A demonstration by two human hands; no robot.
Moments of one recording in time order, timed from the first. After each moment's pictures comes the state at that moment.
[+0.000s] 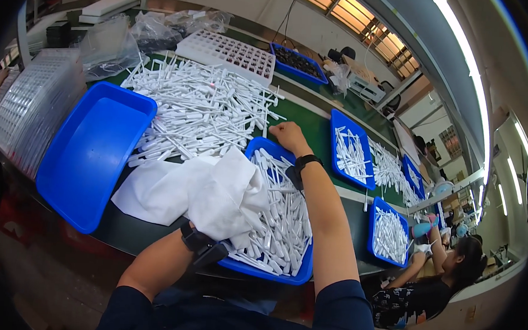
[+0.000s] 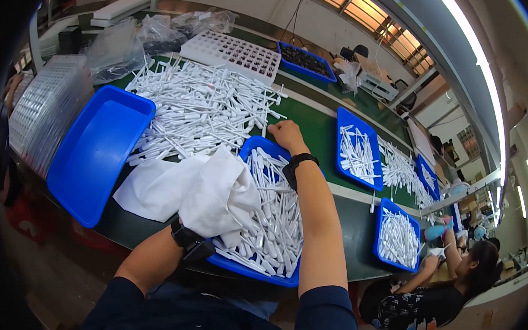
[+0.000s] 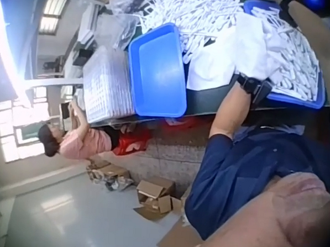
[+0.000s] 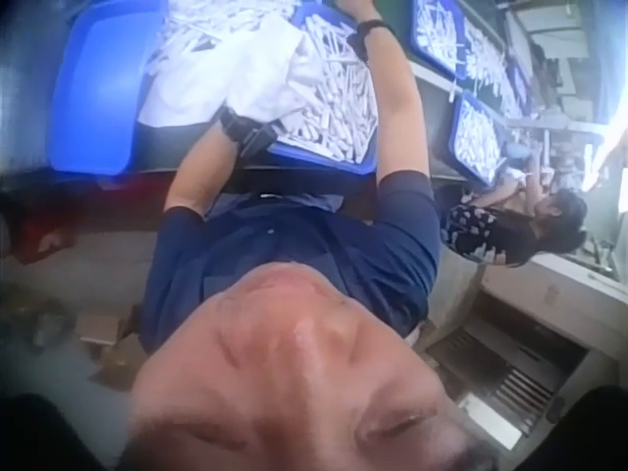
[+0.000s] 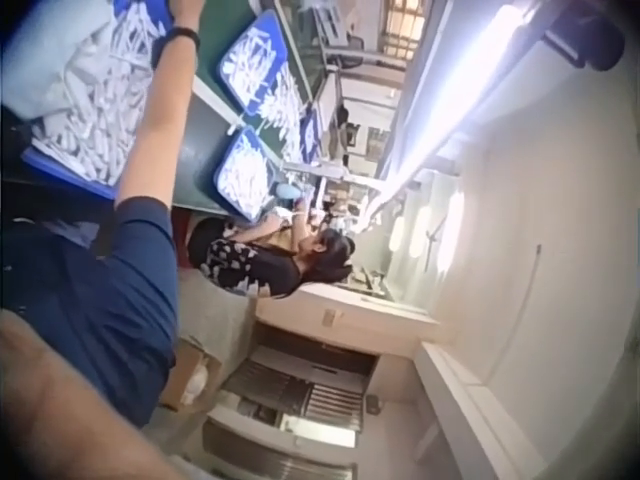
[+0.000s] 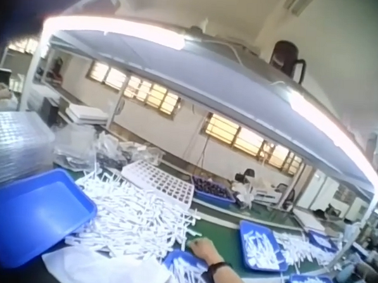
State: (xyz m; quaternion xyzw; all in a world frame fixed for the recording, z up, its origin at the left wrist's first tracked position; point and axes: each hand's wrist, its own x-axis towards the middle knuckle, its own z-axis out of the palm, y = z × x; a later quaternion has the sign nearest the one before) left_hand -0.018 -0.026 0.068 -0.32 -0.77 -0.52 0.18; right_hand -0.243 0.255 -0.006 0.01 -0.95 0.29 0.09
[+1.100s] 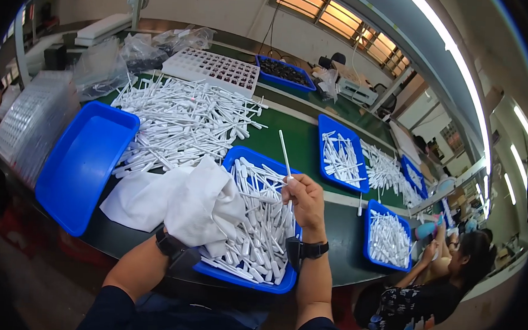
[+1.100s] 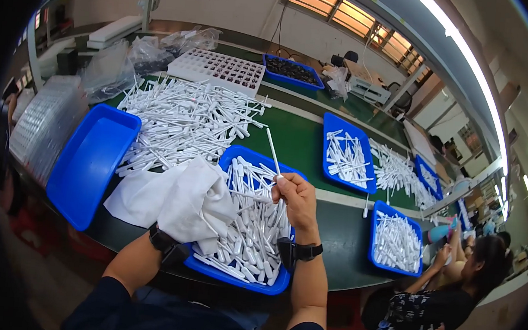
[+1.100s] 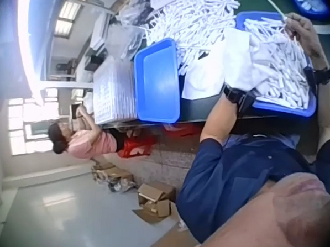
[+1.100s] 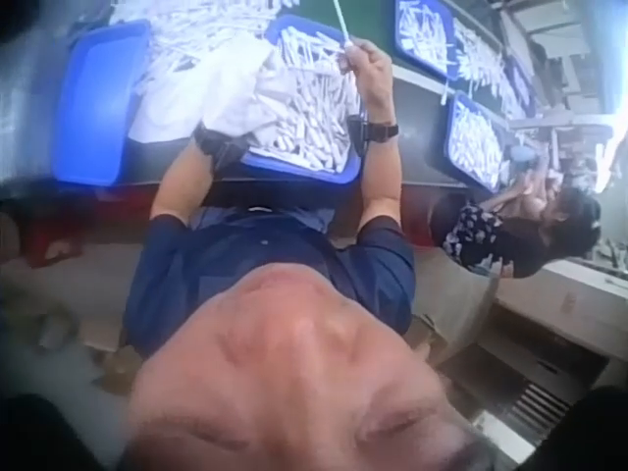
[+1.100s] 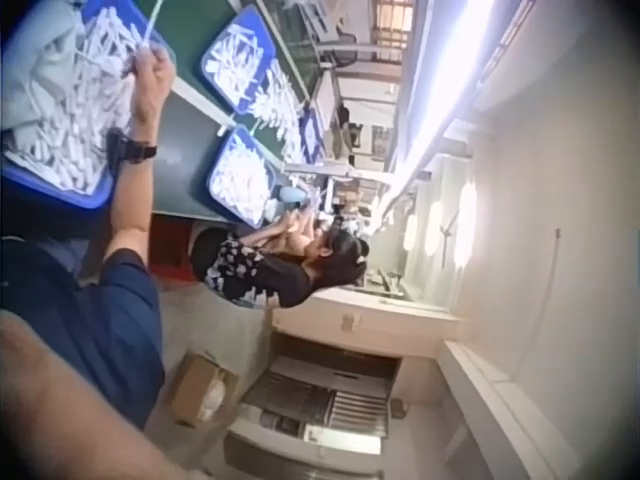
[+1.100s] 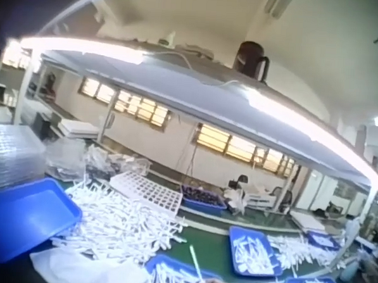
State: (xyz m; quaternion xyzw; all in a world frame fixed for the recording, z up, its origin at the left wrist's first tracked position) left_hand -0.003 -0.007 0.081 -0.34 -0.80 -0.45 0.20; right_hand -0.018 0.280 0.049 0.06 -0.64 0.77 0.05
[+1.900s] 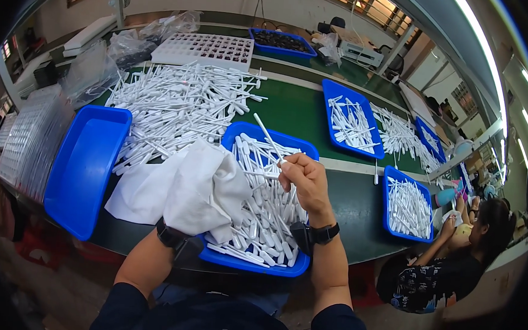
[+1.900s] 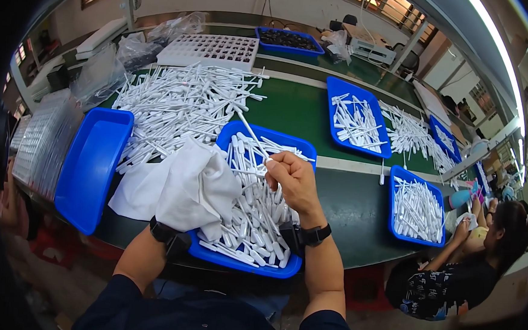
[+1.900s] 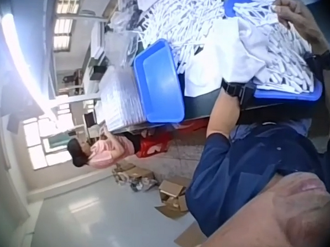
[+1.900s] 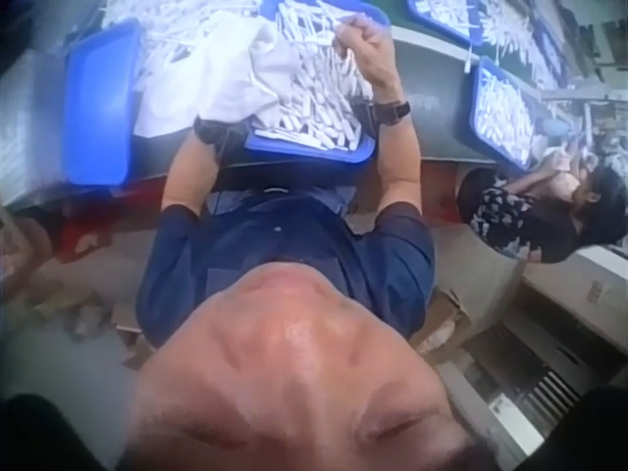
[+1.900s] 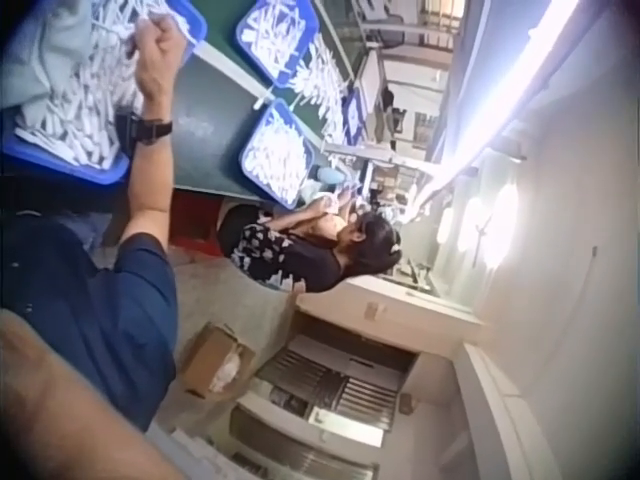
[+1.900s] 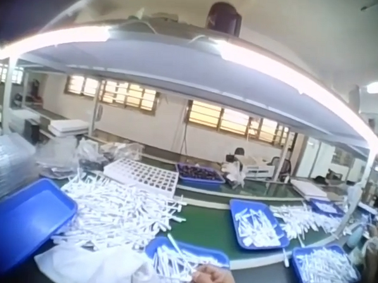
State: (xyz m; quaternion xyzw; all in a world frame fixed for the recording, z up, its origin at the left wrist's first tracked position) left_hand 0.008 0.011 0.089 -0.29 -0.78 -0.56 0.04; right_hand -0.005 0.271 0.042 0.09 -0.67 0.73 0.00
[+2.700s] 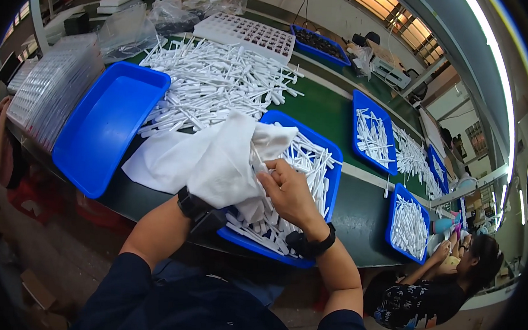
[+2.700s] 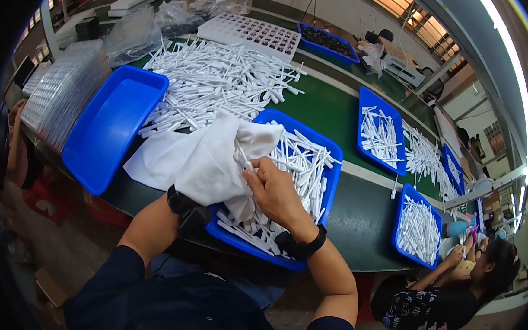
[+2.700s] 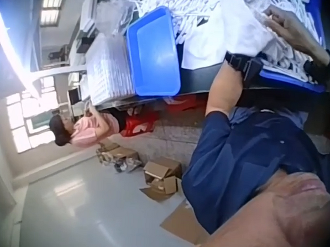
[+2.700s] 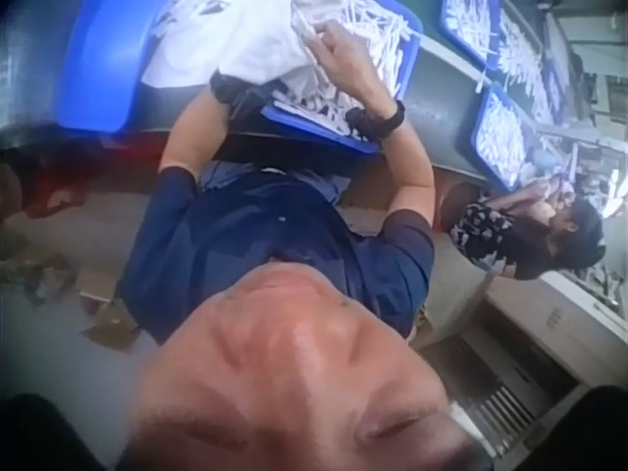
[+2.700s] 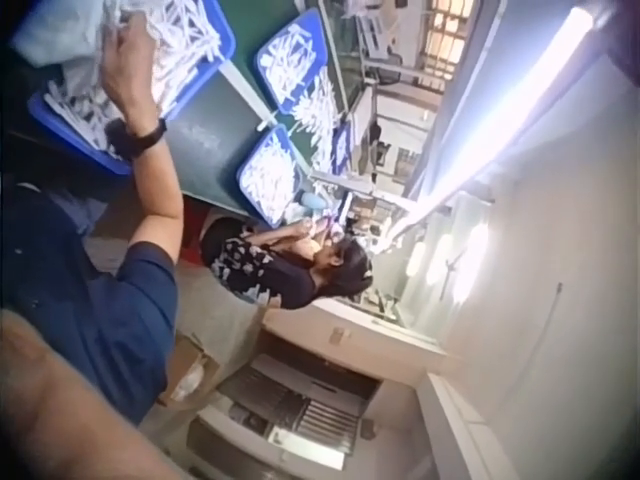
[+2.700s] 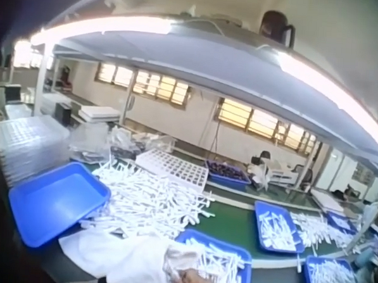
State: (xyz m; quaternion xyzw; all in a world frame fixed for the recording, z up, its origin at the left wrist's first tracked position) left_hand -0.001 -0.001 0.060 -0.31 -0.81 -0.46 0.21; right_hand 0.027 0.179 0.059 0.12 -0.88 0.46 -0.05
